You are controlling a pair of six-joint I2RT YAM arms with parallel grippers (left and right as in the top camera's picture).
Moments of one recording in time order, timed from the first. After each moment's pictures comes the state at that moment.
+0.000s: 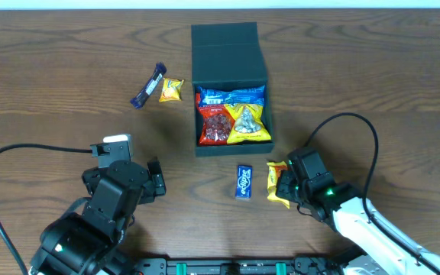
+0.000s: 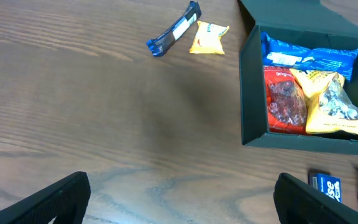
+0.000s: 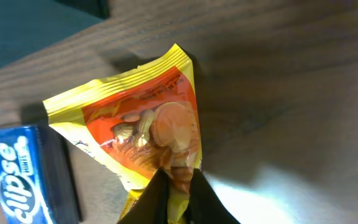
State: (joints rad) left arm -0.58 0.71 0.87 -1.00 -0.40 -0.57; right arm 0.45 1.21 0.43 -0.37 -0.05 0.75
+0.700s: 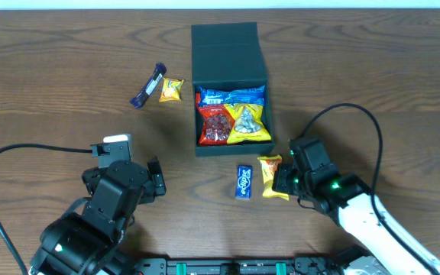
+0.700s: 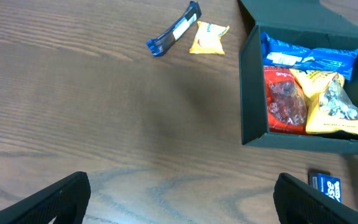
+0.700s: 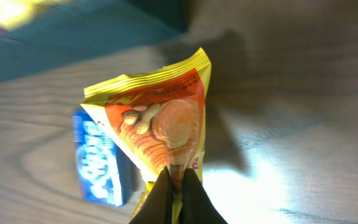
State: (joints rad) left arm -0.58 0.71 0.87 -1.00 -0.40 -0.57; right arm 0.45 1.15 0.57 -0.53 -0.13 0.66
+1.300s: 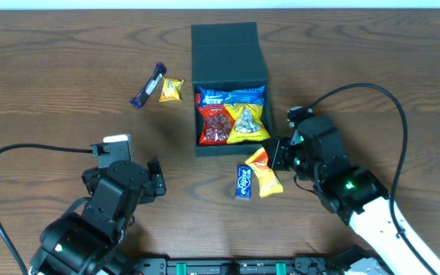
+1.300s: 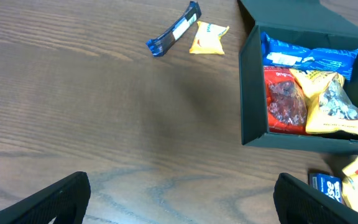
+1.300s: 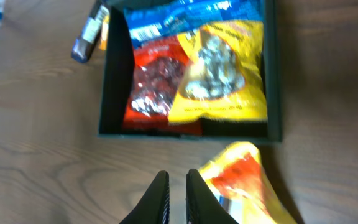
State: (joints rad) left arm -0.58 0.71 0.87 -1.00 -0.40 -0.57; right arm 0.47 1.08 0.74 -0.42 -0.17 0.65
